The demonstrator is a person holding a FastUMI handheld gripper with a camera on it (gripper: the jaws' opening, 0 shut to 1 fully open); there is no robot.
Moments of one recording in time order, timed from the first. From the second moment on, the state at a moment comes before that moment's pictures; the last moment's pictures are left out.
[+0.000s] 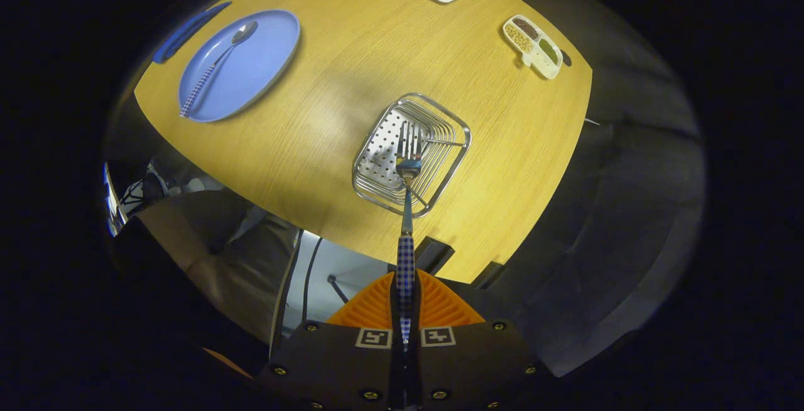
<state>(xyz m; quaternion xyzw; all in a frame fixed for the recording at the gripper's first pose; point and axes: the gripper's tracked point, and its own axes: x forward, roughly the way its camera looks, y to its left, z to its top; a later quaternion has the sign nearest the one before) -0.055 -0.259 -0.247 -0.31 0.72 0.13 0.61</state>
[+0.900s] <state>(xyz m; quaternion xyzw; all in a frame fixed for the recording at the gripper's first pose) -0.013 -0.247 -0.265 -0.31 0.70 0.15 0.63</state>
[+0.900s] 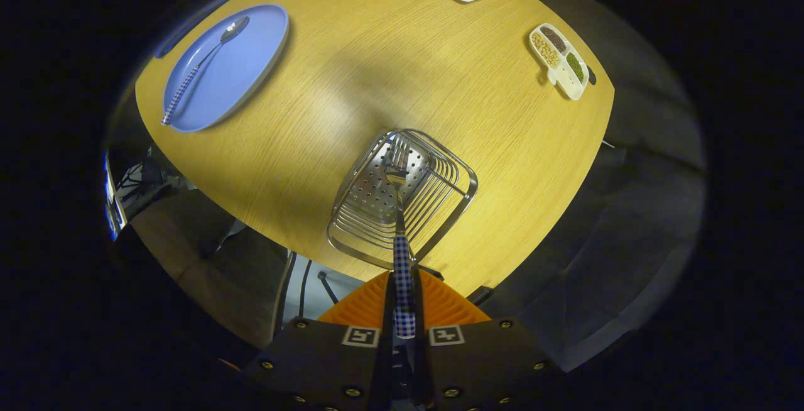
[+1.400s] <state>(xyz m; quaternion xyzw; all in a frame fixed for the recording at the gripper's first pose) -0.016 -0.220 -0.224 -0.26 0.61 0.10 0.74</state>
